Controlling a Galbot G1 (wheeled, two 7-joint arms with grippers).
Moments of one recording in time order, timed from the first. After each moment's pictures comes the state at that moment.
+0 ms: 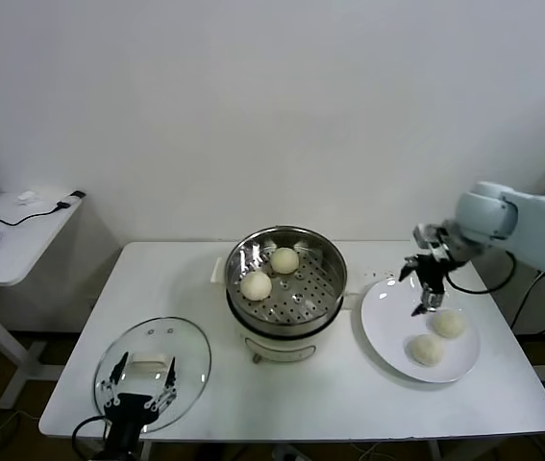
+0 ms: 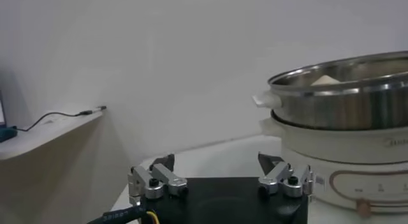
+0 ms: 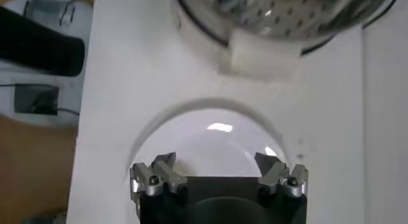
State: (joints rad) left arm 1.81 -1.53 -0.65 -2.09 0.11 -0.08 0.05; right arm 0.55 0.56 -1.45 1.42 0.34 -0.27 -1.04
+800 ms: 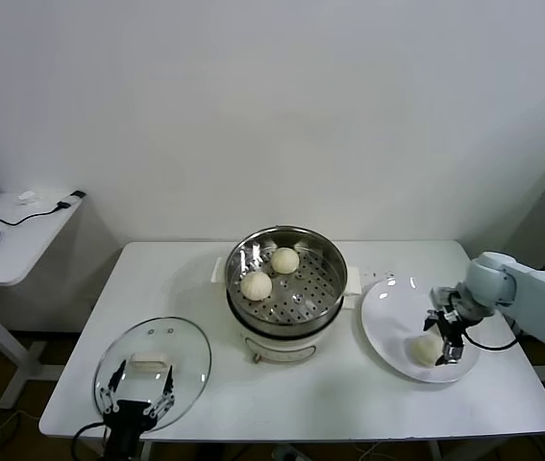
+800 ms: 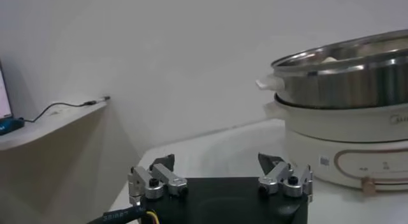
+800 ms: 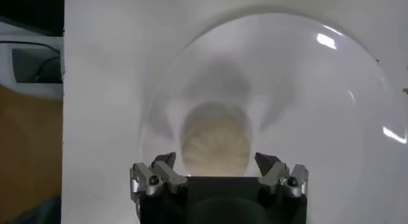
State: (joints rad) left arm 1.81 -1.54 -0.65 -2.06 0.14 -0.09 0.04; right arm 0.11 0.57 -1.12 1.26 0.11 -0.24 -1.03
